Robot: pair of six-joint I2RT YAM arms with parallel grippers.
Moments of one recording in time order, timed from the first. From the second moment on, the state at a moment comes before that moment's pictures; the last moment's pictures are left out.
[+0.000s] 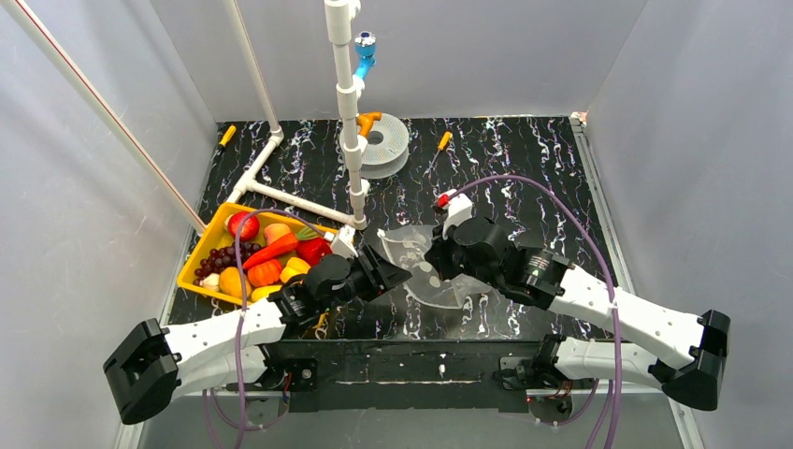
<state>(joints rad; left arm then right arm) -0.94 0.97 0.40 0.19 -0.05 -1.24 1.07 1.03 0.95 -0.47 0.24 0.39</state>
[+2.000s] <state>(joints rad) -0.99 0.87 0.54 -0.02 -0.10 -1.03 1.34 1.37 1.29 -0.94 0.82 0.39</state>
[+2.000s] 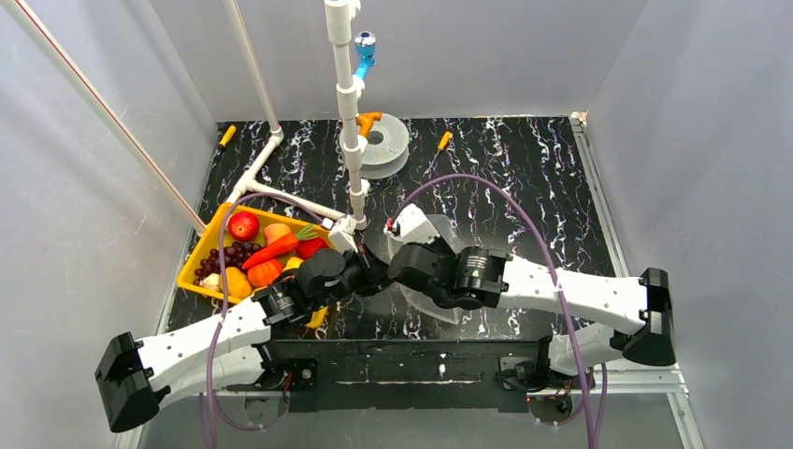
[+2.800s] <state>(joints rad) -0.82 0.81 0.86 -0.78 -0.39 -0.65 1.31 1.33 1.25 -0.96 0.91 0.43</state>
